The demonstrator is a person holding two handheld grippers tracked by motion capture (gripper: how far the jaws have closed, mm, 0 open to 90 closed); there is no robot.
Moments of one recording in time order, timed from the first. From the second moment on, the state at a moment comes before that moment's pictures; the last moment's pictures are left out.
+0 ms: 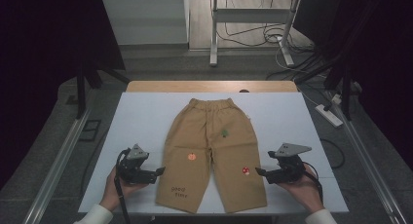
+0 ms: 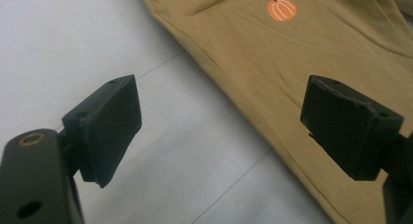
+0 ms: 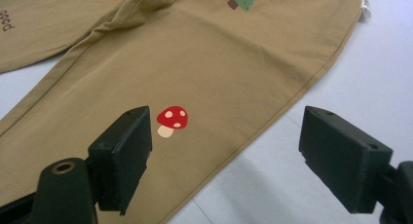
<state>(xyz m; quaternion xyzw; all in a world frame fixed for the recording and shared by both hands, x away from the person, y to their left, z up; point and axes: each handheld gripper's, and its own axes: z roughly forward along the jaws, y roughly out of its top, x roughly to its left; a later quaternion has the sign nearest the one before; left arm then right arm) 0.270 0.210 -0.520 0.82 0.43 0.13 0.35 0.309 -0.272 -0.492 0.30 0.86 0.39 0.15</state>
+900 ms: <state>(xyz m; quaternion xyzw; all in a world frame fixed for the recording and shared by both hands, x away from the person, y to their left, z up) 0.275 0.218 -0.514 0.81 0.44 0.14 0.37 0.313 -0.268 -0.497 0.30 0.86 0.39 0.14</state>
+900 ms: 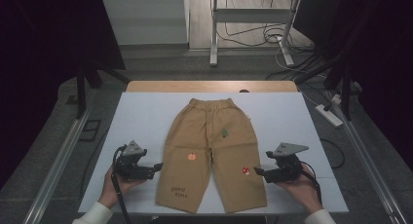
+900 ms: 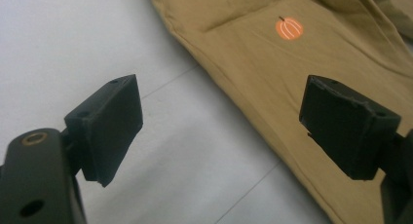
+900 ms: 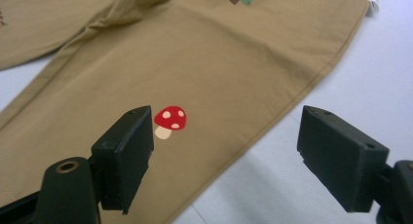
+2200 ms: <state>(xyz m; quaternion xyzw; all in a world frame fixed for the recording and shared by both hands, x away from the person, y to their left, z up) 0.271 0.217 -0.514 0.82 0.43 0.14 0.36 0.320 -0.209 -0.487 0.25 0.88 0.39 0.12</state>
